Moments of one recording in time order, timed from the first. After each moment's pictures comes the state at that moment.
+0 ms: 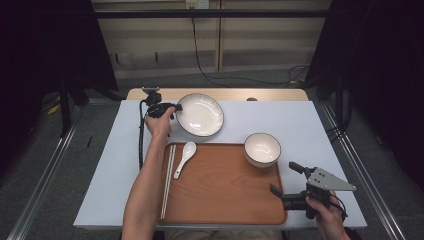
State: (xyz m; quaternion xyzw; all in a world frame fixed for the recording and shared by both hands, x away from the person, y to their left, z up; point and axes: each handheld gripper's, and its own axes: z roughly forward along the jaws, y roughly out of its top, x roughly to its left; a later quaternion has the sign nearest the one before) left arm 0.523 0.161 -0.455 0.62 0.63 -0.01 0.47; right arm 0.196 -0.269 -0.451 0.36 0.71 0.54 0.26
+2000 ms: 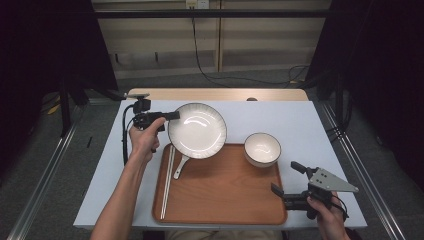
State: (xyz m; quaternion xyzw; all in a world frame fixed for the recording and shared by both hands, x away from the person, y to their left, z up) left arm 0.432 0.185 -0.393 0.66 0.52 -0.07 0.53; right arm 0.193 -0.270 -0.448 0.37 0.71 0.54 0.26
